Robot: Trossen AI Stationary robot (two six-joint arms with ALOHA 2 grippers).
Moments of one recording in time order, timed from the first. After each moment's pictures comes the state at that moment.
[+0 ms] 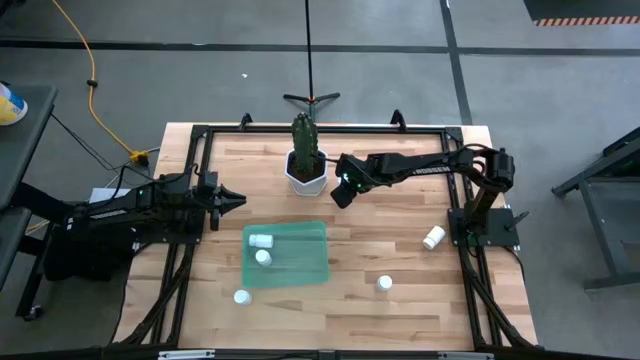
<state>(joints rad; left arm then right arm) 0.16 0.05 0.23 -0.47 0.01 -0.35 -0.24 1.77 1.18 -0.53 0.15 0.60</state>
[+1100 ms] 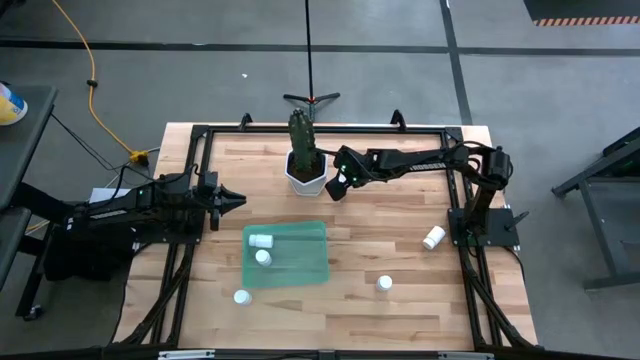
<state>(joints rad) 0.16 0.05 0.23 -0.47 0.01 -0.35 -0.29 1.81 1.18 -0.39 0.08 0.61</state>
